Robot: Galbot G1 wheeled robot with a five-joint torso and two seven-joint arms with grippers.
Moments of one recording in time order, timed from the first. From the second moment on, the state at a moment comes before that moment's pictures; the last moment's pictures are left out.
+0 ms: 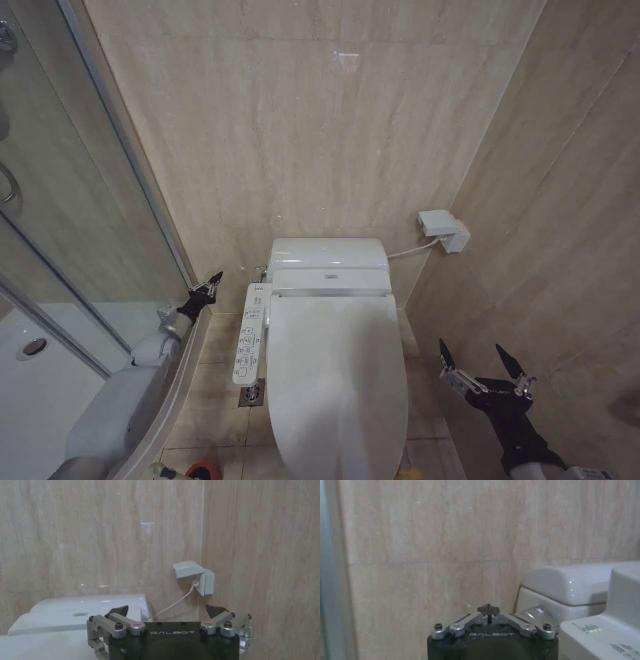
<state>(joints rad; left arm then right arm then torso) 0.60 -1.10 -0.22 -0.92 -0.53 -0.34 0.44 -1.97 1.55 0.77 2.50 0.24 -0.05 0.01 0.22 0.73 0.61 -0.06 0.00</state>
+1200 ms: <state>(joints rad) 0.50 -1.11 -0.06 -0.81 -0.55 -0.36 0.58 -1.97 1.55 0.77 2.50 0.24 -0.05 0.01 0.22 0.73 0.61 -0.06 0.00</state>
